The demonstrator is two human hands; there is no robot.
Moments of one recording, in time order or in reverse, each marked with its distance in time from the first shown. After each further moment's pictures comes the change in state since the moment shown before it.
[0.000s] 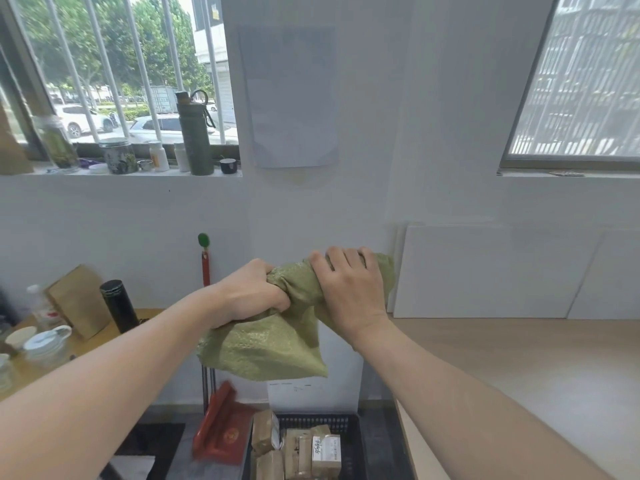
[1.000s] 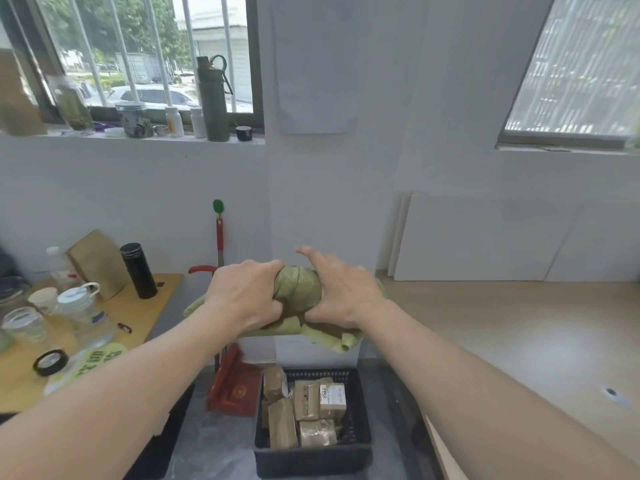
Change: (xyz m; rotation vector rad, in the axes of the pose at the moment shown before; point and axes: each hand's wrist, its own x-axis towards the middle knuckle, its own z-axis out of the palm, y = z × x) left_hand -0.098 -0.088 0.005 0.865 0.333 0.216; right_hand -0.034 -0.097 -0.073 0.421 -0.789 0.102
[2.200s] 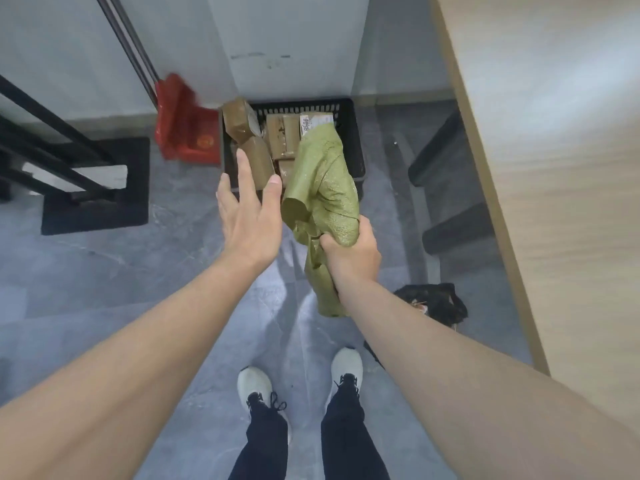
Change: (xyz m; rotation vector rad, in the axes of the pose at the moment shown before) left_hand -0.212 0.113 0.434 -0.917 -0.344 -0.723; right_hand -0.256 0.048 0.480 0.958 0.052 1.225
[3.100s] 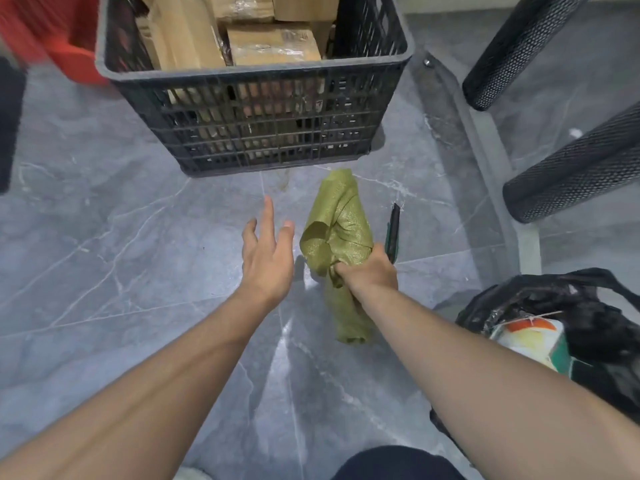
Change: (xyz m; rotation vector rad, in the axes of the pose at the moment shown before) left_hand 0.163 -0.396 0.305 -0.013 -0.173 -0.023; right_hand 0.287 0.389 0.179 -0.403 -0.009 0.144
